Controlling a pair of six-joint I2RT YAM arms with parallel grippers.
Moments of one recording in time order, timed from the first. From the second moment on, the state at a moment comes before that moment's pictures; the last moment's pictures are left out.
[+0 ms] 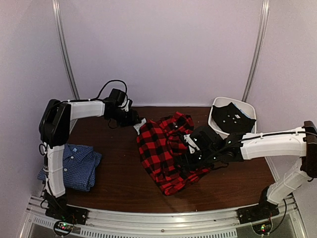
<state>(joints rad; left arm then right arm) -0.43 2.15 1.64 -0.33 0.28 -0.46 0.99 1.47 0.91 -0.31 0.00 0.54</state>
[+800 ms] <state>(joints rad) -0.94 1.88 1.34 -0.41 0.10 -0.53 0.68 1.40 0.82 -0.22 0.04 0.50</state>
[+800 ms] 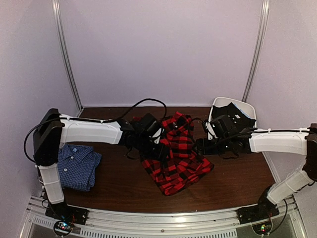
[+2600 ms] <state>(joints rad) -1.06 2.10 1.64 -0.66 -0.28 -0.57 0.71 1.62 0.76 -0.12 -0.01 0.43</state>
